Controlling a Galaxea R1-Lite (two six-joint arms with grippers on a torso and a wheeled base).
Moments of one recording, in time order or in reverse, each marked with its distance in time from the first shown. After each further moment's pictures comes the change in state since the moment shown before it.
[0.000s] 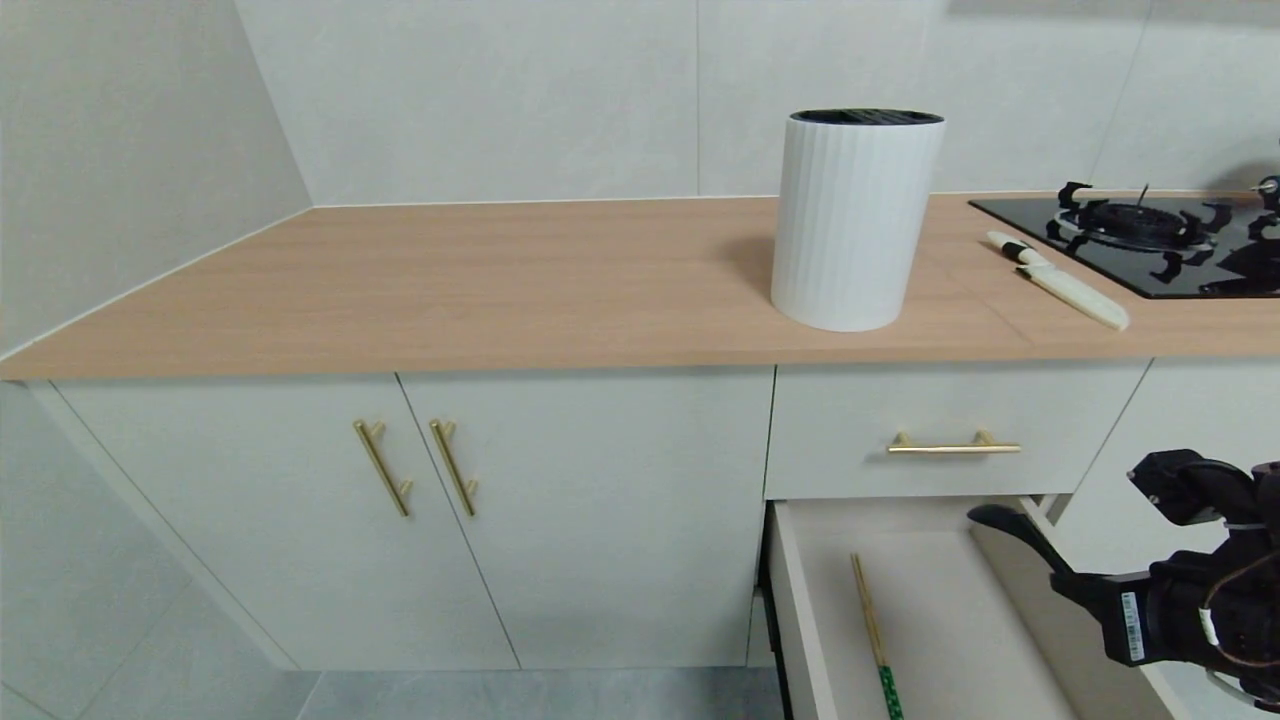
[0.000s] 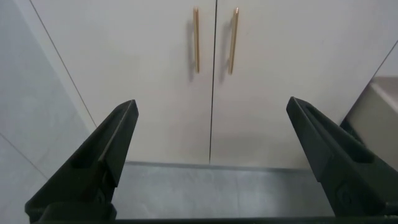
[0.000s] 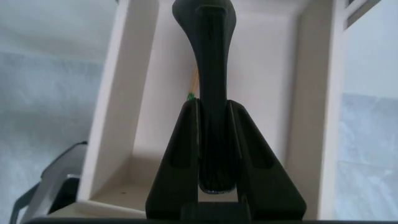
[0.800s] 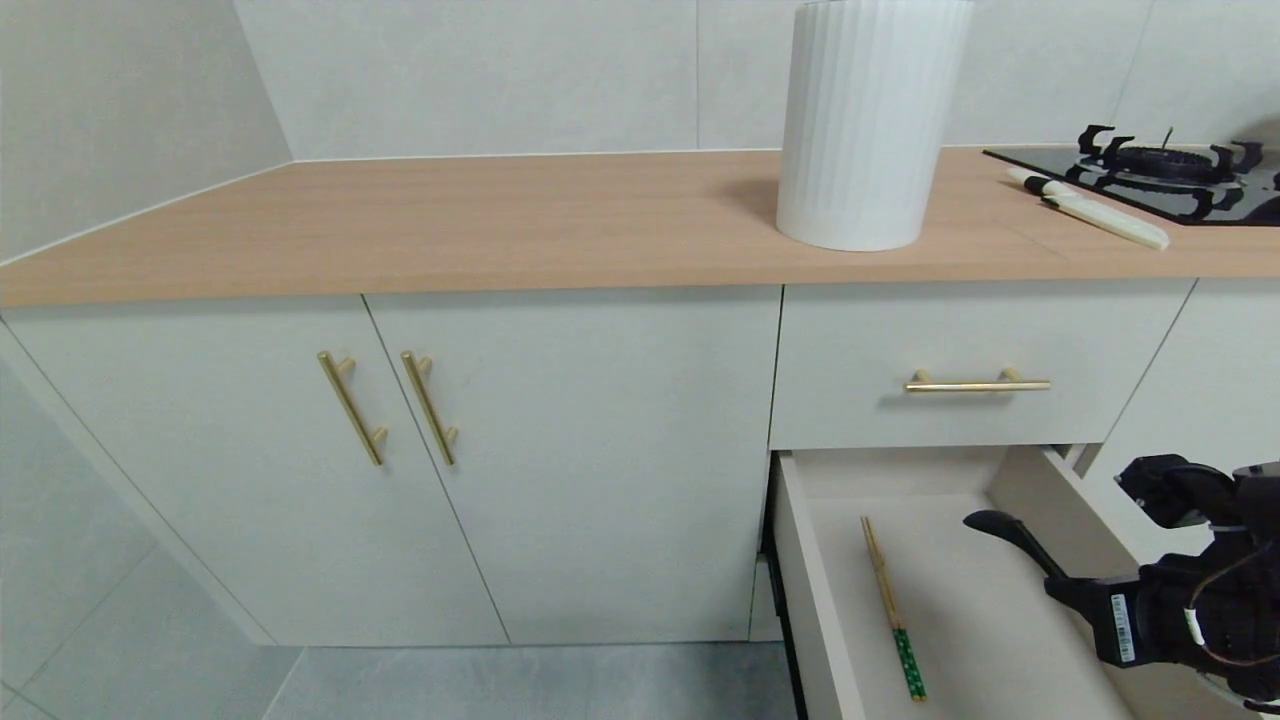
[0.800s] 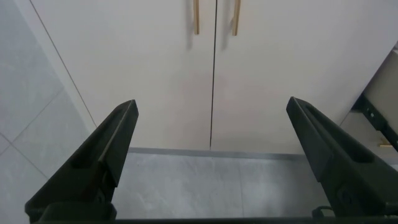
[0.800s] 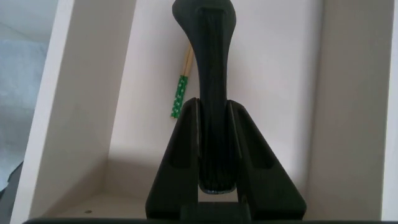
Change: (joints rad) left arm 0.000 0.000 0.000 0.000 0.000 0.000; right arm 0.000 0.033 0.002 -0.011 -0.001 0.001
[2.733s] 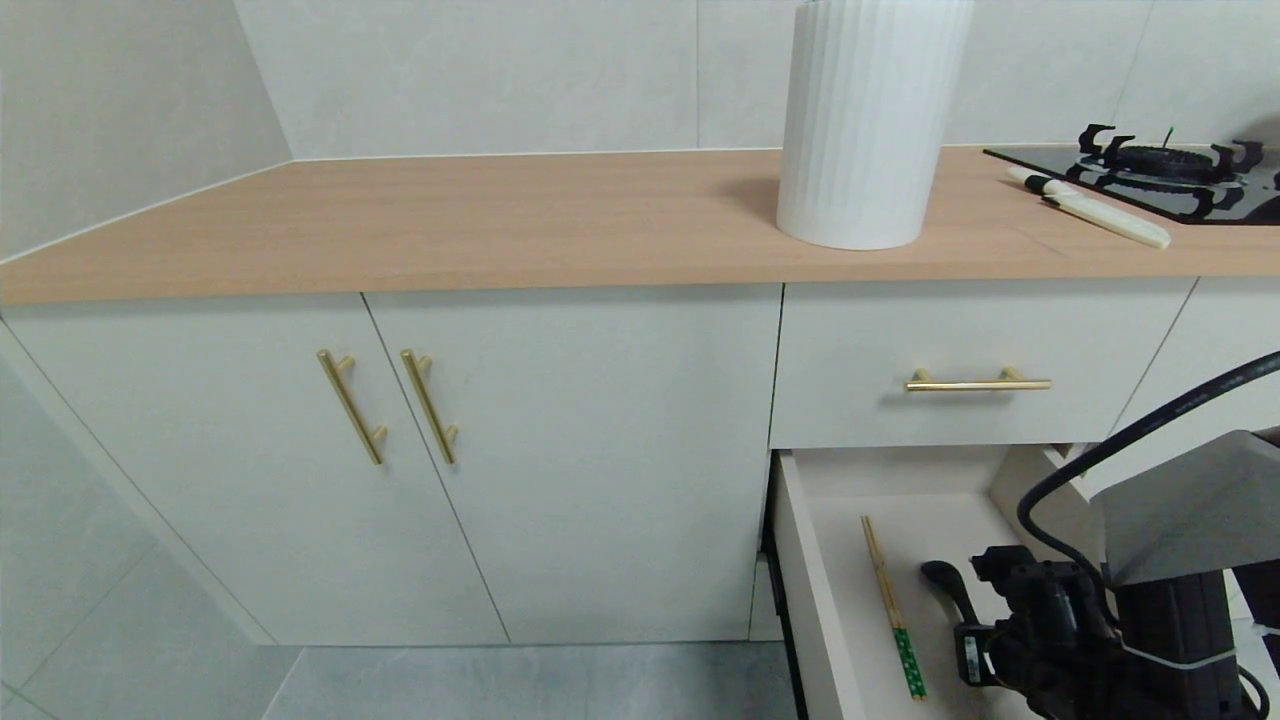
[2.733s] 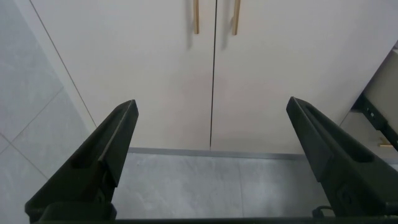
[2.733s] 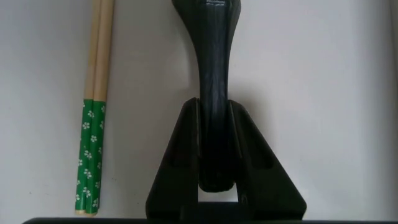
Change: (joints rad) left arm 0.000 0.000 0.000 0.000 0.000 0.000; right arm -0.006 1.020 0.095 -1.055 -0.193 0.046
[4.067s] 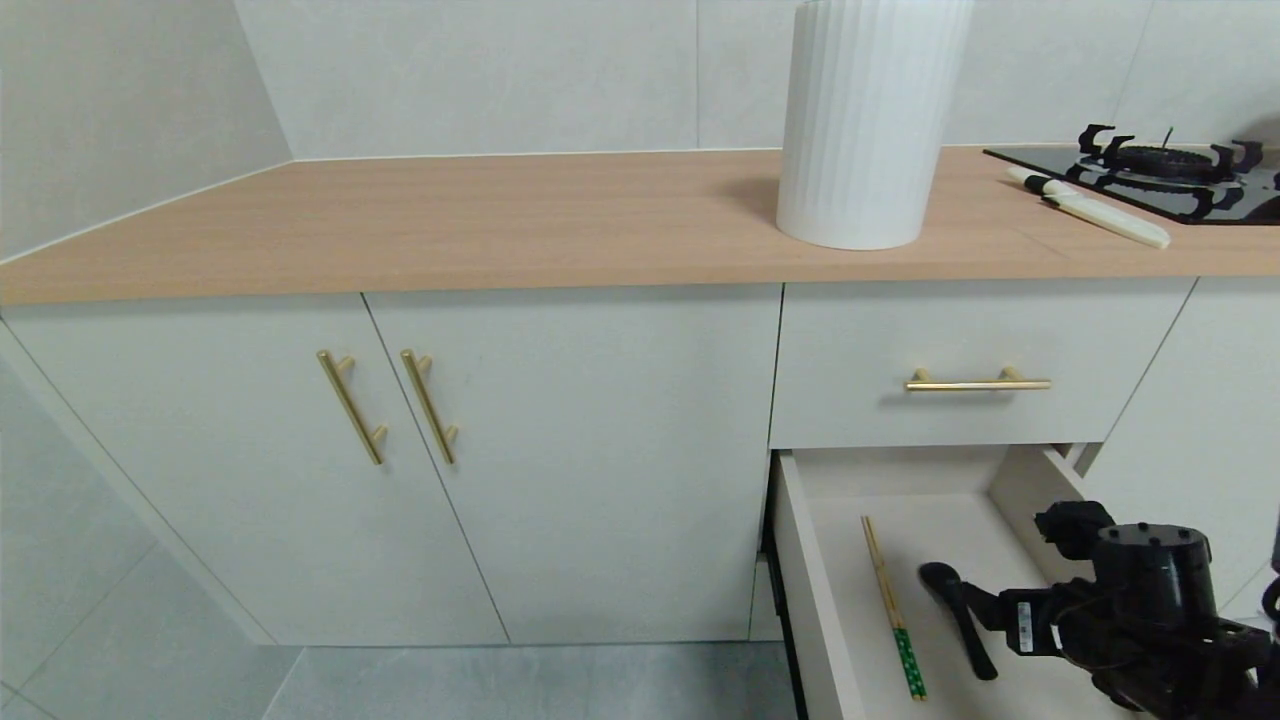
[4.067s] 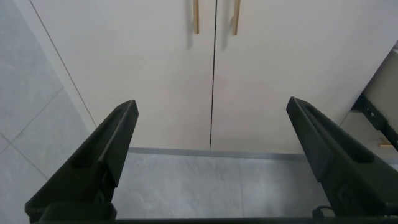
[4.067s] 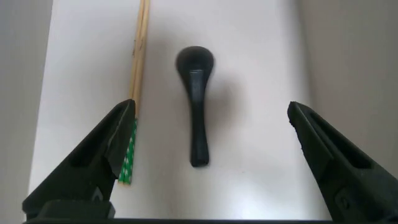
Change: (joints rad) left arm 0.000 0.000 0.000 0.000 0.000 0.000; right arm -0.009 -0.408 0.119 0.148 0.005 -0.018
